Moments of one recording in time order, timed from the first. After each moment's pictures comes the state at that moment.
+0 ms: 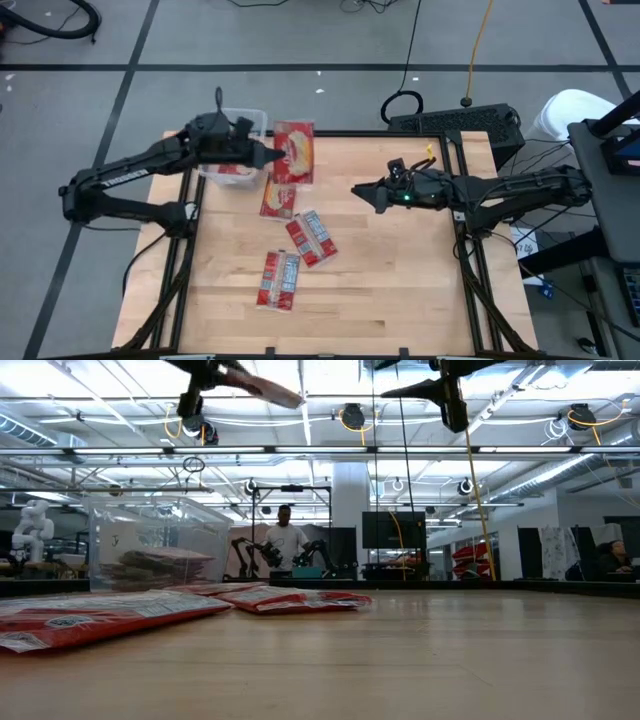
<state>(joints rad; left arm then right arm) 0.40 1.05 1.08 -0.39 0.16 -0.82 0.04 1.08 0.79 0.05 0.26 0.96</state>
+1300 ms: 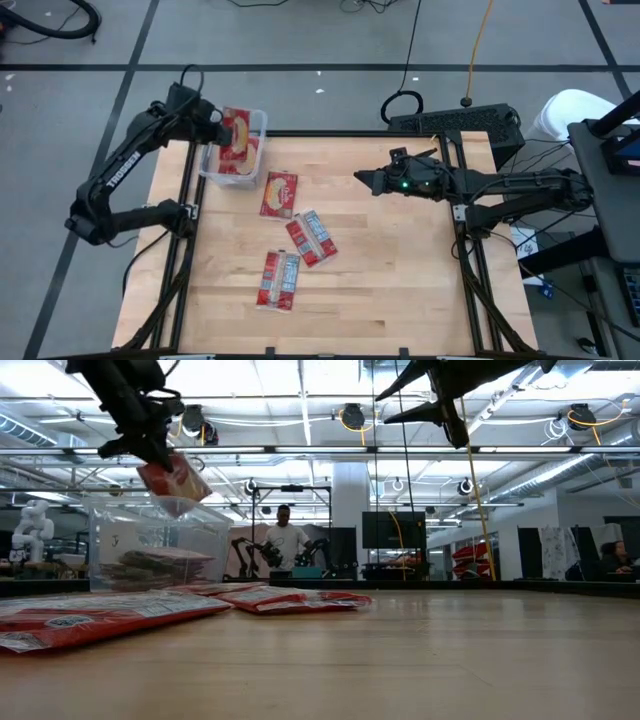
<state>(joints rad) 1.08 1.05 1.08 -0.94 0.23 -0.23 -0.08 1.08 0.79 0.00 0.26 1.00</state>
